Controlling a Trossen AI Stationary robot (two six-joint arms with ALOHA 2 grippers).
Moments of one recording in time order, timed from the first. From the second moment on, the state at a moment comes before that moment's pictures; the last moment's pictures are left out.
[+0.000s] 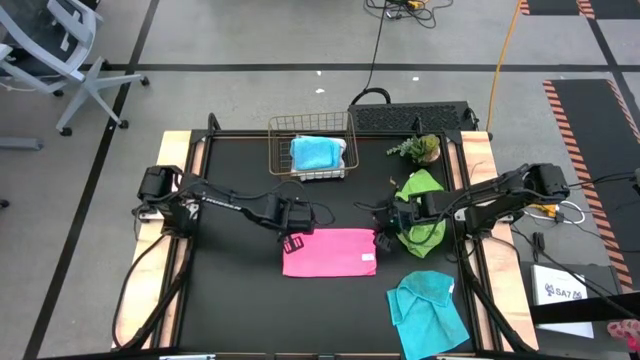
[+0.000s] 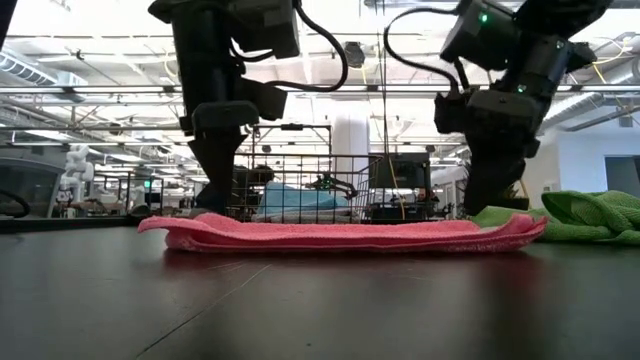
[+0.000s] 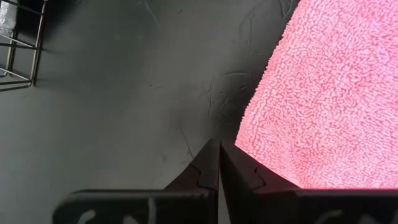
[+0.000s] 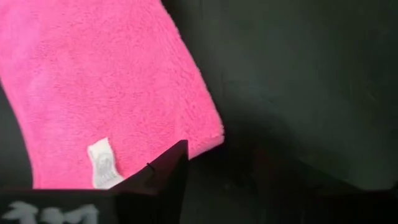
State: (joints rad) left arm -0.08 1.78 1.22 -0.87 -0.23 -0.50; right arm 0.03 1.36 0.61 -0.33 0.01 0.59
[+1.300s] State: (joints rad) left arm -0.08 1.78 1.22 -0.87 -0.21 -0.56; right arm -0.06 1.48 0.43 0.17 -0.21 0.72
